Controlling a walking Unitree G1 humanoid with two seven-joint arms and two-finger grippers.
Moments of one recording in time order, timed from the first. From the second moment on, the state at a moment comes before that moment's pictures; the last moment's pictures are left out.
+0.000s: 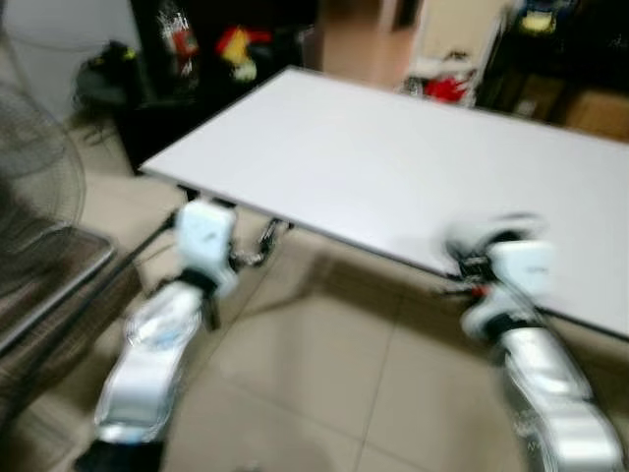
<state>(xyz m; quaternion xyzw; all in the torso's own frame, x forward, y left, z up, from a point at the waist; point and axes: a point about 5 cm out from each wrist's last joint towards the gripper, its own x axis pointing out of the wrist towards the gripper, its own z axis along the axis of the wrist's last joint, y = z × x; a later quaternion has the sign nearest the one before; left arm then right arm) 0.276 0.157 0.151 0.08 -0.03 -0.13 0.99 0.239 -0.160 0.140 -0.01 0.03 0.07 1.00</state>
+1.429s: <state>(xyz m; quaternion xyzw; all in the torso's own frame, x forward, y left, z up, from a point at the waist) 0.251 0.159 0.149 0.09 0.00 -0.14 0.99 0.259 -0.154 0.139 -0.06 0.02 0.15 0.99</state>
